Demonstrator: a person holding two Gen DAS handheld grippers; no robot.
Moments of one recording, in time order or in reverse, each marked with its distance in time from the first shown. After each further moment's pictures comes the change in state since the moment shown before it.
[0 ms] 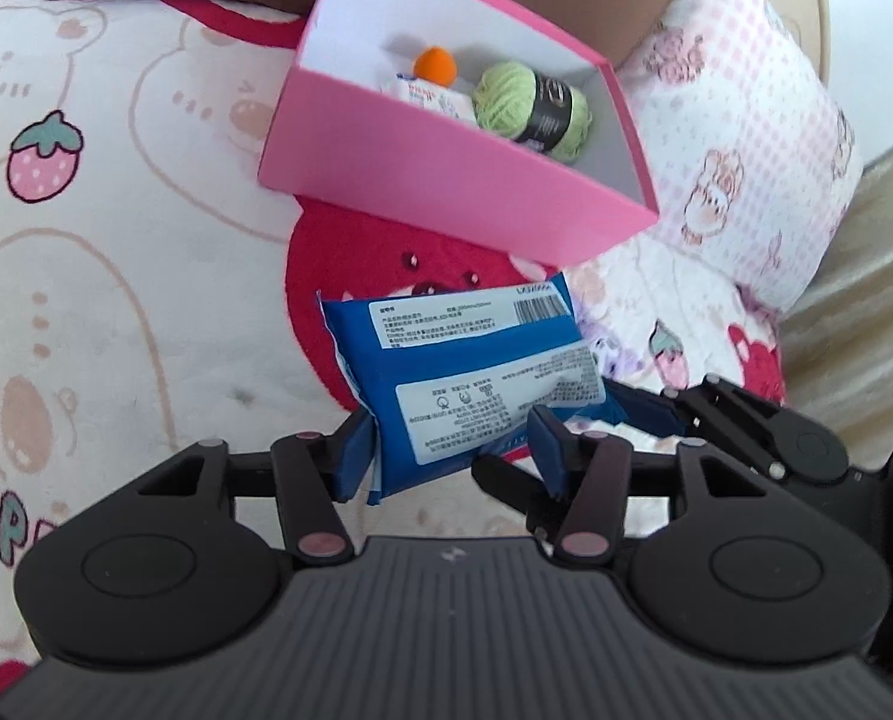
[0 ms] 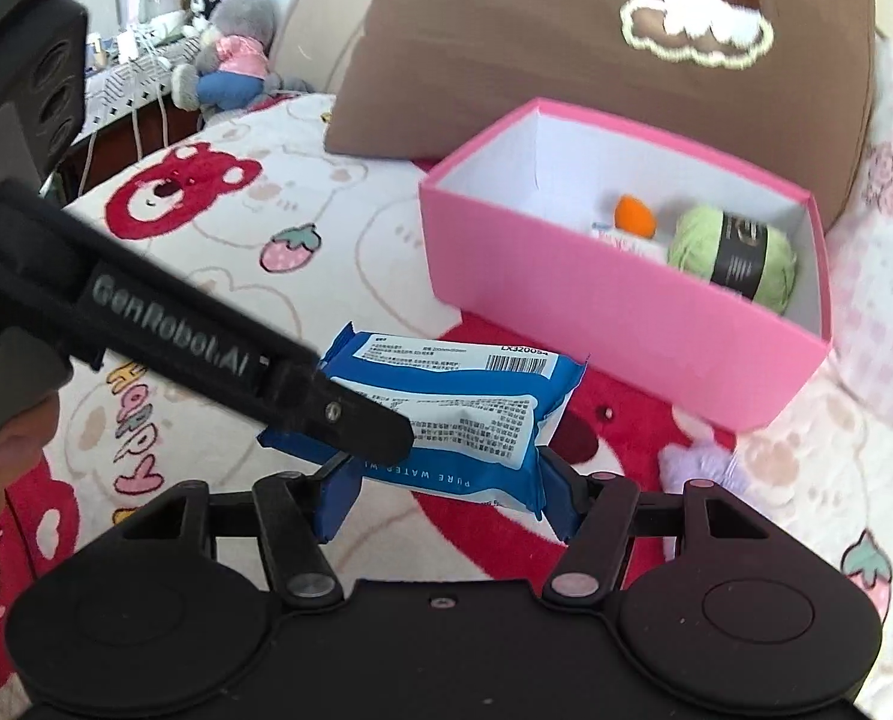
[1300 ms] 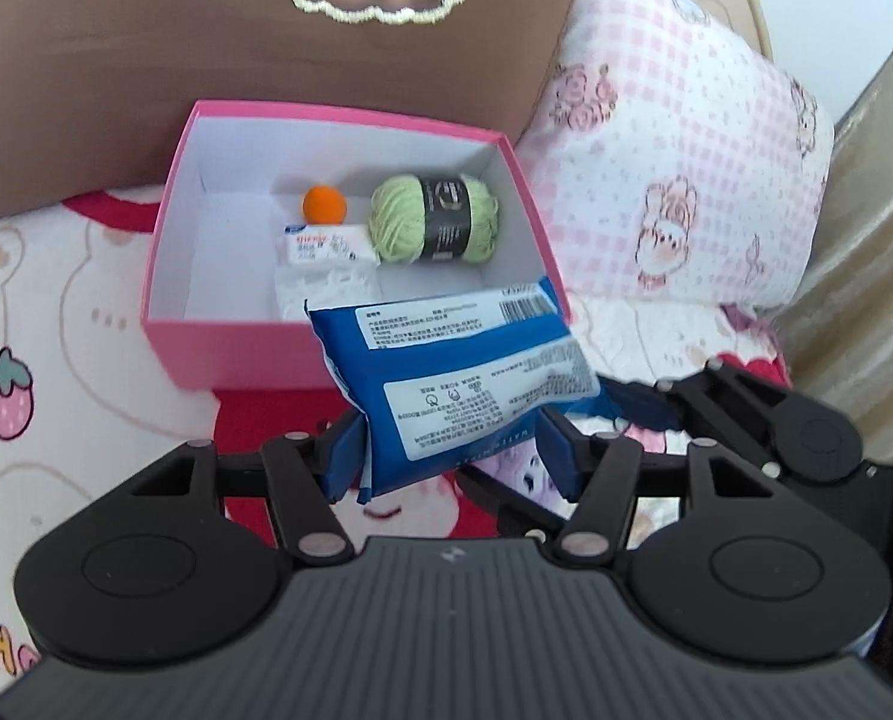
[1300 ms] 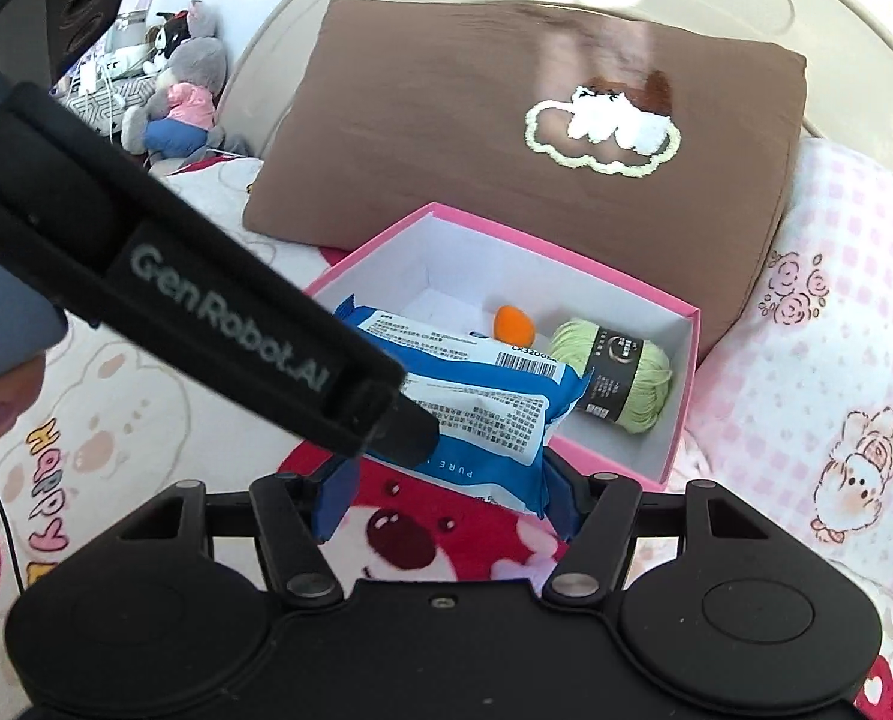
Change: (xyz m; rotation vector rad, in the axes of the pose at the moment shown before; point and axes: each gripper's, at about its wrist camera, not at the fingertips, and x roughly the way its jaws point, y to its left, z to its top) left arm 0.005 -0.104 0.073 0.228 -0.079 0.073; right arm -0.021 -0.052 0.043 -0.024 -0.099 -0.160
